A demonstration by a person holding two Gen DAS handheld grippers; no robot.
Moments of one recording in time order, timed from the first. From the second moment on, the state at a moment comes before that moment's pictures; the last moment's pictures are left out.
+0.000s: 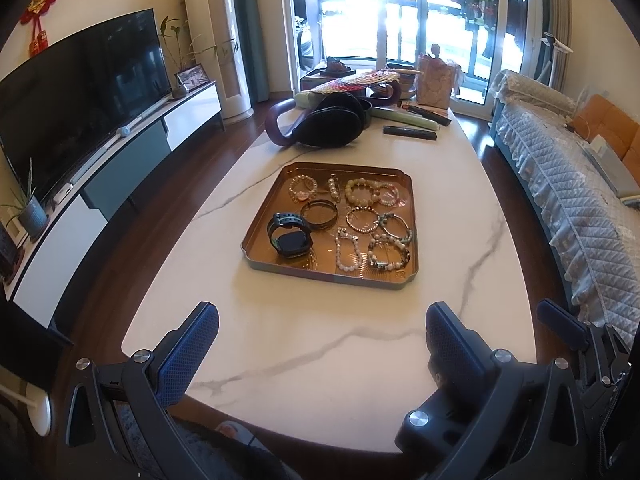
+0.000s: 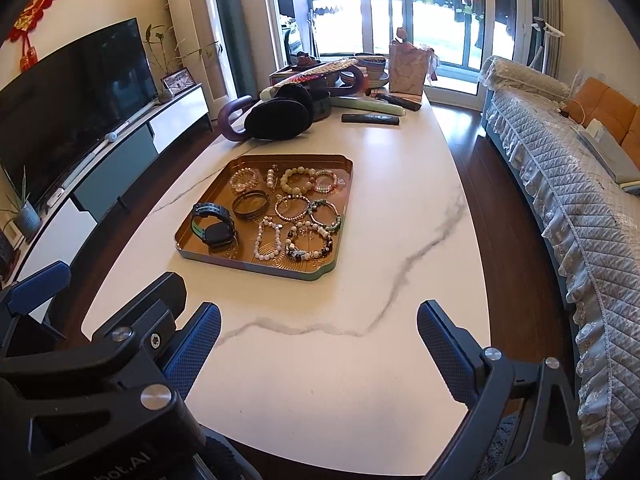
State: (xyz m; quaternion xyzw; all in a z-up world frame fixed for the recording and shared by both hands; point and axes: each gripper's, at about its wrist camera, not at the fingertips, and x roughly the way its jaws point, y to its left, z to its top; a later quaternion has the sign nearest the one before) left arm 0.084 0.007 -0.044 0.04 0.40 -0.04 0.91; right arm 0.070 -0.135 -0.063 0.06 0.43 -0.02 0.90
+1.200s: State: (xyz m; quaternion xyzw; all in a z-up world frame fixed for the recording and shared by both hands) left arm 0.084 0.006 -0.042 0.04 0.40 -0.04 0.91; right arm 0.074 -0.135 -0.058 0.05 0.43 -0.02 0.90
